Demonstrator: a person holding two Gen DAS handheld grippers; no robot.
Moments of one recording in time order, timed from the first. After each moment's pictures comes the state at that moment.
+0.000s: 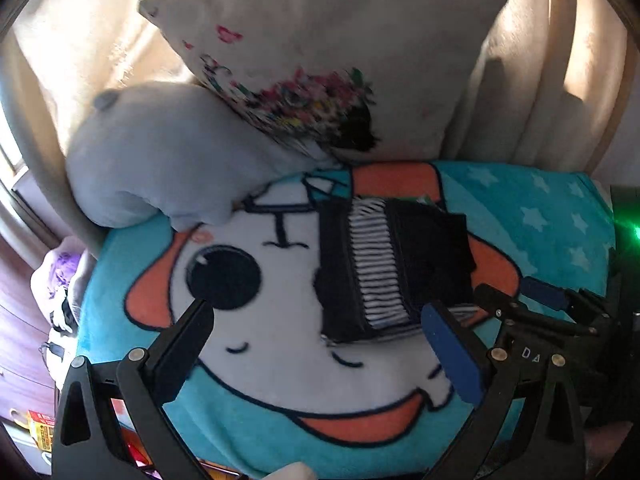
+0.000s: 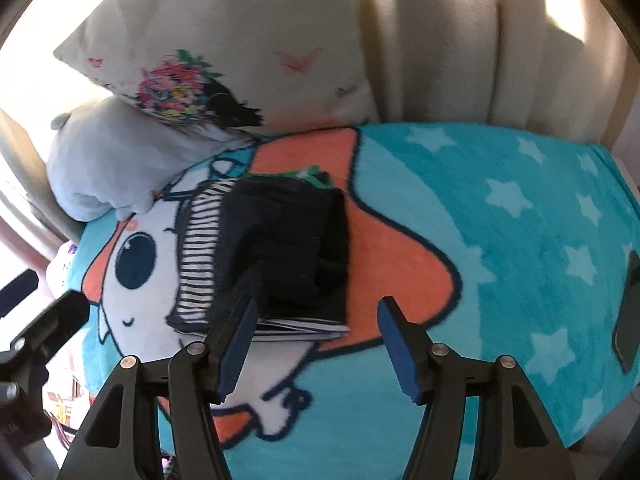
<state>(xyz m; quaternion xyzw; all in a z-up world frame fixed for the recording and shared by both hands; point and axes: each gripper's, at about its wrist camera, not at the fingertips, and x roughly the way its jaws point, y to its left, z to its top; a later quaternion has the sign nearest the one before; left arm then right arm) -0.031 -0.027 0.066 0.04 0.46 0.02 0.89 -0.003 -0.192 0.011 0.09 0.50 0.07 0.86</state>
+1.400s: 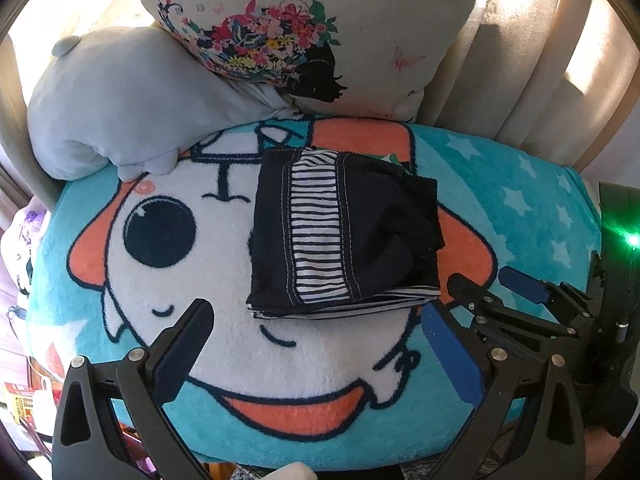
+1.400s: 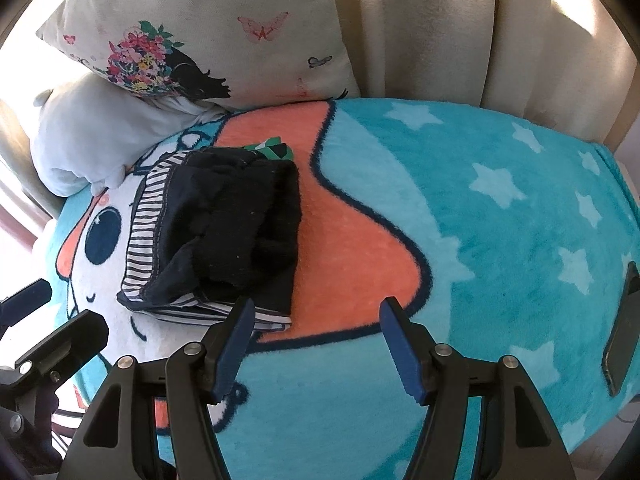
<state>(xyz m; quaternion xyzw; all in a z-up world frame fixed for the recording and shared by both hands) -0.014 -0.052 0.028 -0.02 0.52 -0.01 0.85 0.009 -0.214 -0.017 0.05 0.53 0.08 0.84</state>
